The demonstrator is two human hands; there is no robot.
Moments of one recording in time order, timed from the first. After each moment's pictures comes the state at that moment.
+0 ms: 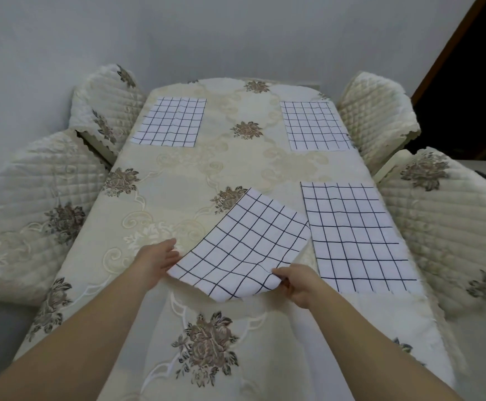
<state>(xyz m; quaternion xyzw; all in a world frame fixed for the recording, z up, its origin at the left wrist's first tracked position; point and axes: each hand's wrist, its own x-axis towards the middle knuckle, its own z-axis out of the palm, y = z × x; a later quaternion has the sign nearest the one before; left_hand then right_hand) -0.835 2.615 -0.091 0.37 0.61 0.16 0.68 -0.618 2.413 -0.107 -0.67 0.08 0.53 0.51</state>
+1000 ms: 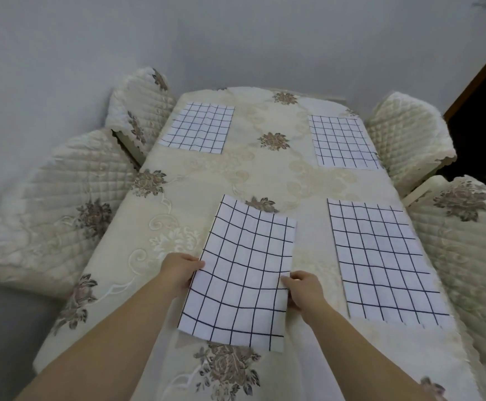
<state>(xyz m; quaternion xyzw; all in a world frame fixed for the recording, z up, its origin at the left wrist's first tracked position) -0.841 2.615 -0.108 0.49 0.61 0.13 0.60 -0.633 2.441 -0.132 -0.81 -0.07 0.39 0.43</state>
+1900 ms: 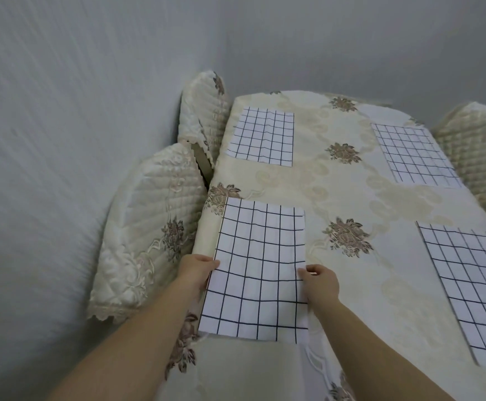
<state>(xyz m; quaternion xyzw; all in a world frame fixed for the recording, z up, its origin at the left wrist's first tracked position) -0.976 2.784 -0.133 0.46 0.63 0.17 0.61 -0.772 2.627 -0.129 -0.87 -0.11 0.27 0.41</state>
